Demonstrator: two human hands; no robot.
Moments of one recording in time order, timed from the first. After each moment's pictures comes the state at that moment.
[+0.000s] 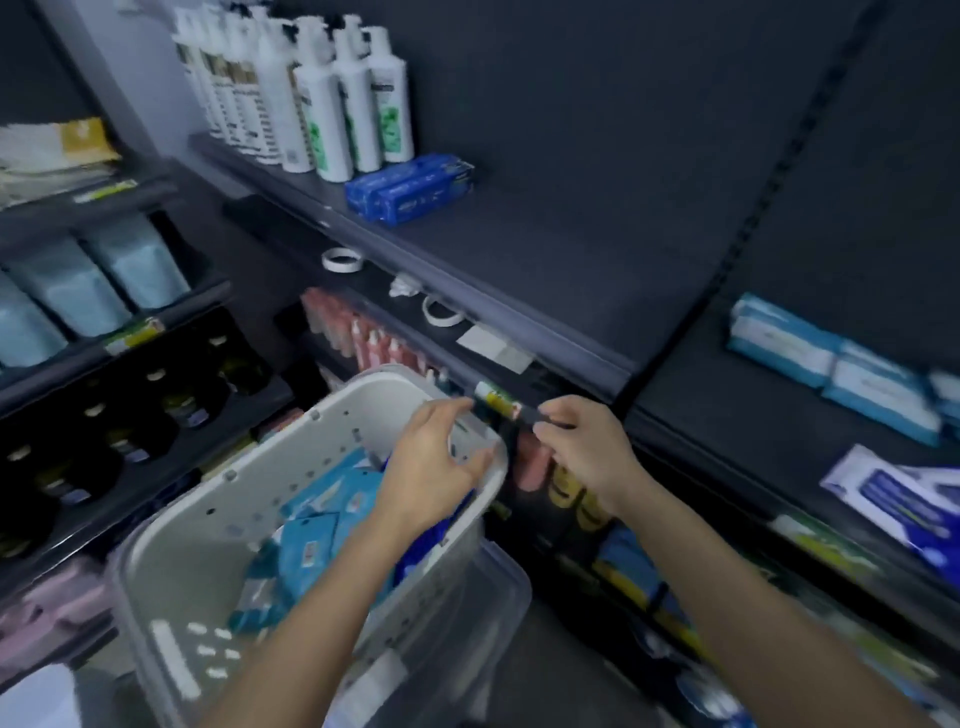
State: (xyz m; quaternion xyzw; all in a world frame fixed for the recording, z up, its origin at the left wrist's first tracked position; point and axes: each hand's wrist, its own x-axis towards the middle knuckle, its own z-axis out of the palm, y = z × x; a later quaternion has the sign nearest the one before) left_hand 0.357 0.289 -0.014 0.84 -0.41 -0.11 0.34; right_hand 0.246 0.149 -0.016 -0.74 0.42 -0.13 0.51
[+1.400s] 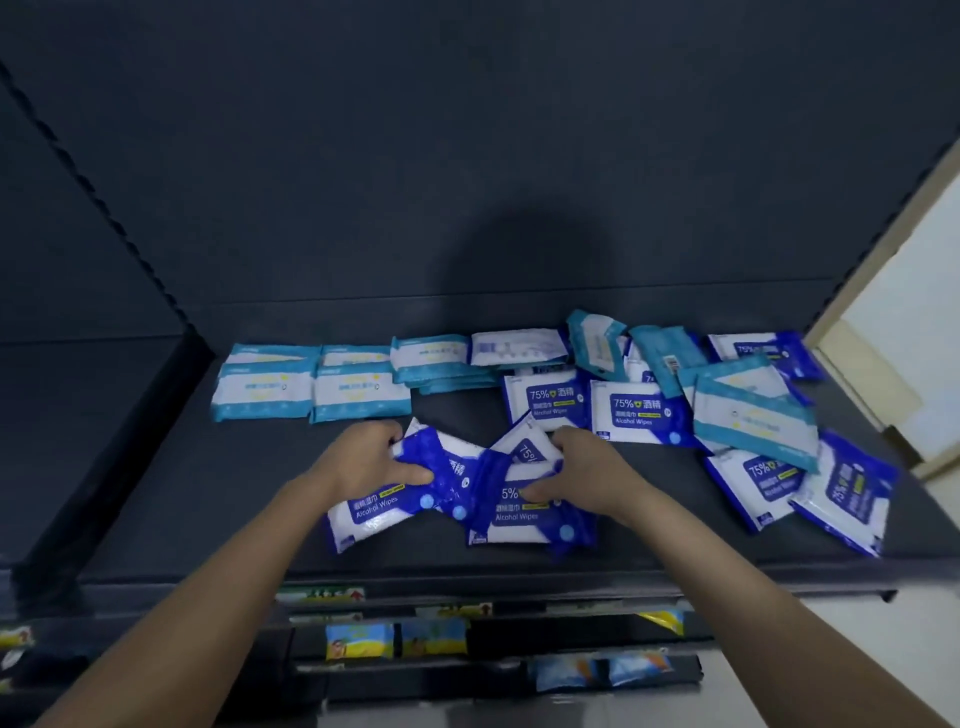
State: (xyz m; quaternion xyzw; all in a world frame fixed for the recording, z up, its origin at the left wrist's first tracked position) left_hand 0.050 -0.095 -0.044 0.65 -0.70 -0.27 0.07; right_hand -0.225 -0.075 -0.030 -0.66 0.62 -0.11 0.41
